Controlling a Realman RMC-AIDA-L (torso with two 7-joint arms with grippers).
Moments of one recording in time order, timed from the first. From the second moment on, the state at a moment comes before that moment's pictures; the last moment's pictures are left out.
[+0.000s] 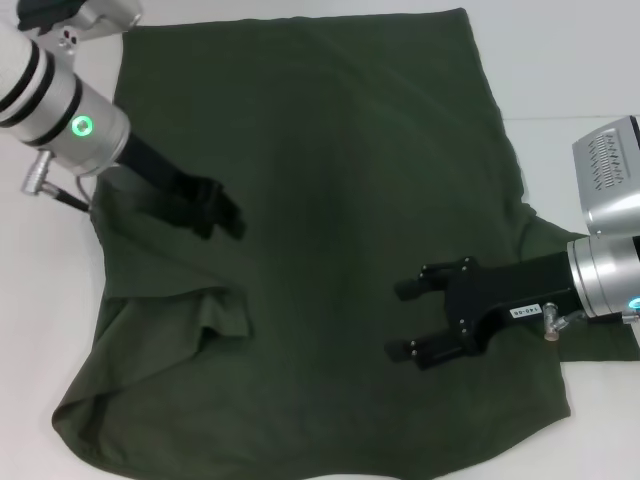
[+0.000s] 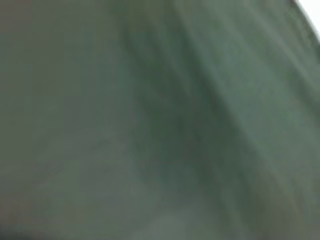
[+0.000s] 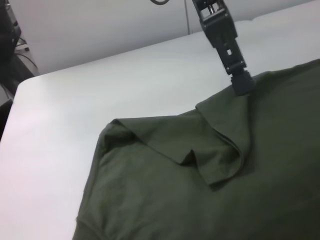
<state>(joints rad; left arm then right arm) -1.09 -1.99 0.69 0.65 2.78 1.48 -2.62 0.71 2.01 -0.94 -0.53 -2.08 -1.45 1.41</state>
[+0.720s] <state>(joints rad) -0.78 -1.88 0.49 0.69 2.58 1.52 -2.47 0.73 1.99 -0.94 -0.54 -2.08 -1.46 1.46</state>
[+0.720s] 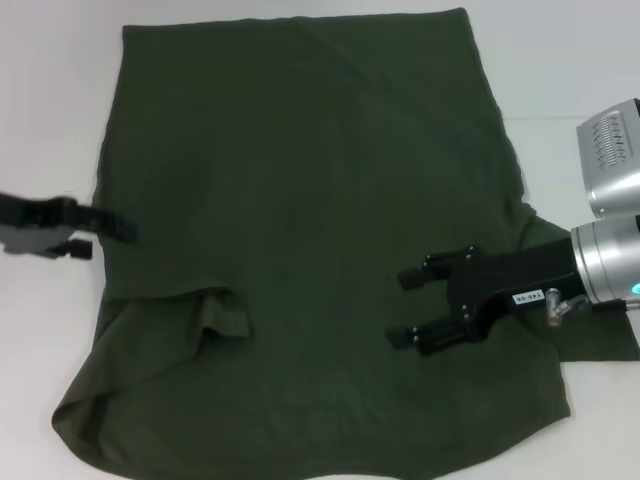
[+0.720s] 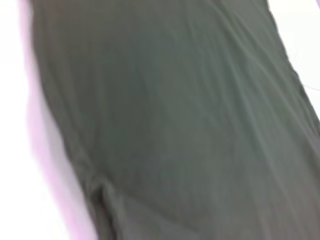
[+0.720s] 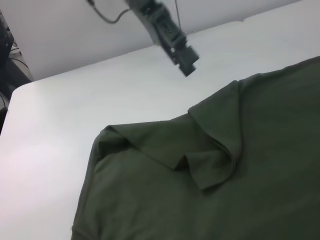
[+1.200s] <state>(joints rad) -0.71 -1.92 0.48 0.64 2.57 1.44 -2.40 0.74 1.99 -0.94 -0.54 -2.08 -1.46 1.50</state>
